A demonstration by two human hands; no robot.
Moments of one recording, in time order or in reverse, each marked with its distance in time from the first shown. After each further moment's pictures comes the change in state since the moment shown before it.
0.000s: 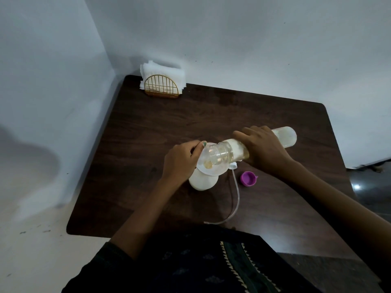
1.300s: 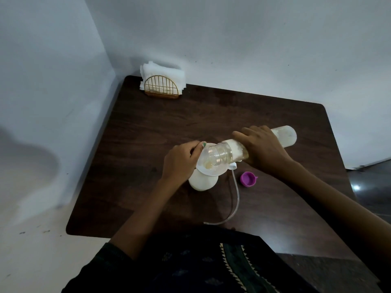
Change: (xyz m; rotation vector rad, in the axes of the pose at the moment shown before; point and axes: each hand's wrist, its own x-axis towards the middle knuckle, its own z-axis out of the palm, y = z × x) left_hand -0.001 0.002 0.001 -0.004 0.007 -0.017; right_hand 0.000 0.002 0.001 -0.034 0.014 -0.016
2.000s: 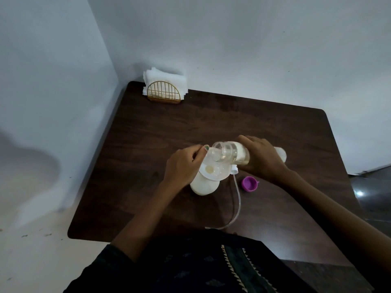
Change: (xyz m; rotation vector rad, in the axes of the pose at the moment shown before) left_hand 0.000 0.000 -0.004 0.009 -0.060 -0.010; right_hand -0.006 -0.001 0.017 0.309 -0.029 0.176
